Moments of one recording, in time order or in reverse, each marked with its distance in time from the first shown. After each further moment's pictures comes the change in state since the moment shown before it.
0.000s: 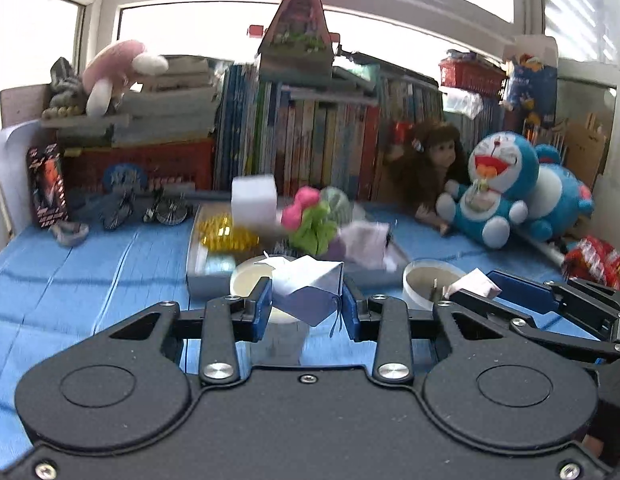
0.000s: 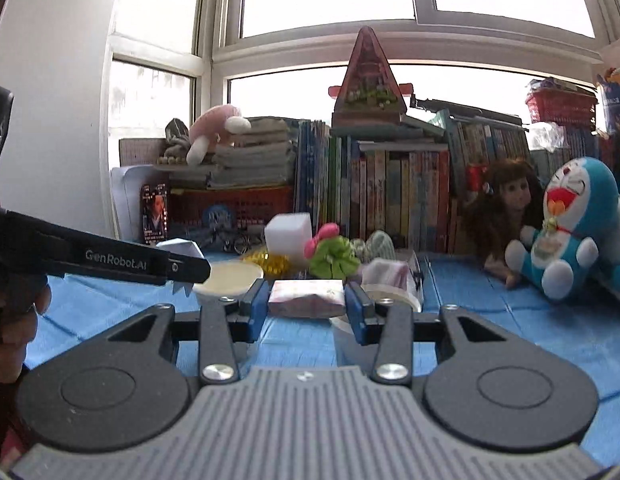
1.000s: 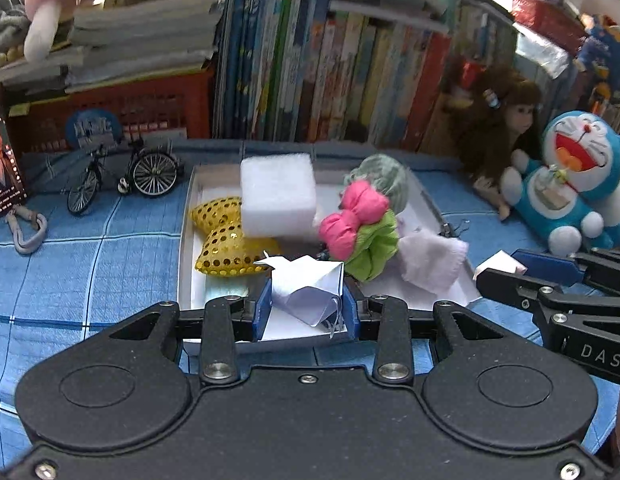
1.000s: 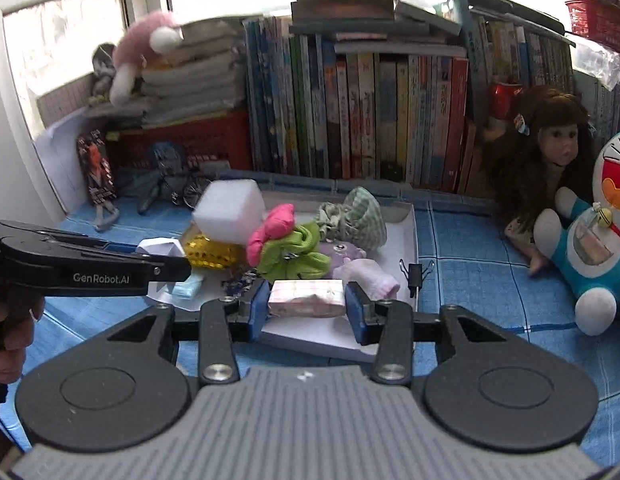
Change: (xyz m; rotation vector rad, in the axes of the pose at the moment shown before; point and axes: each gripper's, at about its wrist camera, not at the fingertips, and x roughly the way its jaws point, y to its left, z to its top) left arm 0.188 0.047 0.097 -0.071 0.382 0.030; right arm 0.183 -0.059 0.082 0.070 0.461 -0.012
